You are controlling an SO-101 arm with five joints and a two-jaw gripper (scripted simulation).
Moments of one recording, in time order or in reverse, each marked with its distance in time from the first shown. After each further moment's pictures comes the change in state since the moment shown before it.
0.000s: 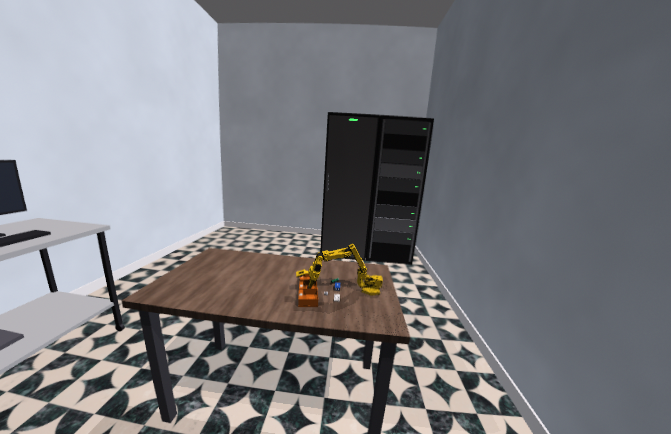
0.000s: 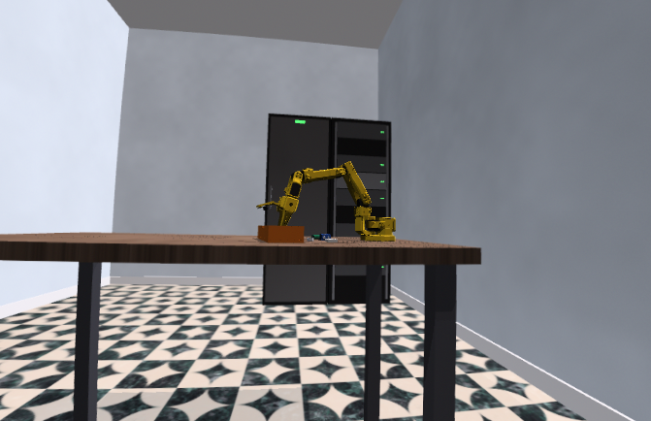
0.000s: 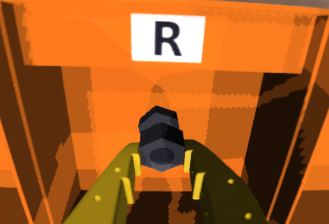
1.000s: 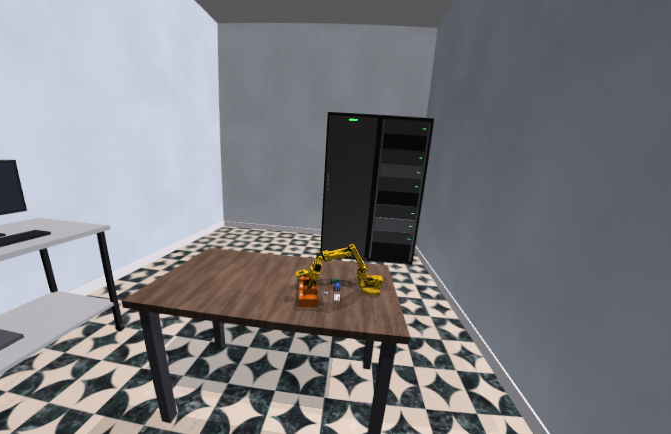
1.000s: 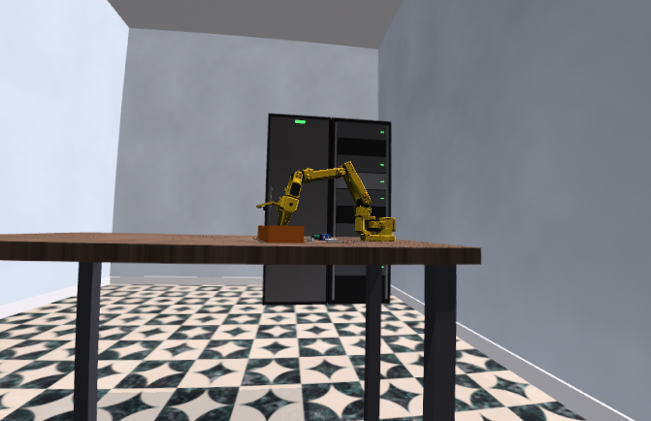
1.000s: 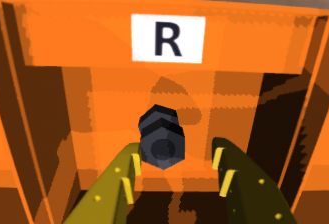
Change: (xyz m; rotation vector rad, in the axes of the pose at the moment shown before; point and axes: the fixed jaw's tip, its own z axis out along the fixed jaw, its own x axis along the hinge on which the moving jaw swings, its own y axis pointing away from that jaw) arm 0.000 0.000 0.000 0.000 -0.001 0.000
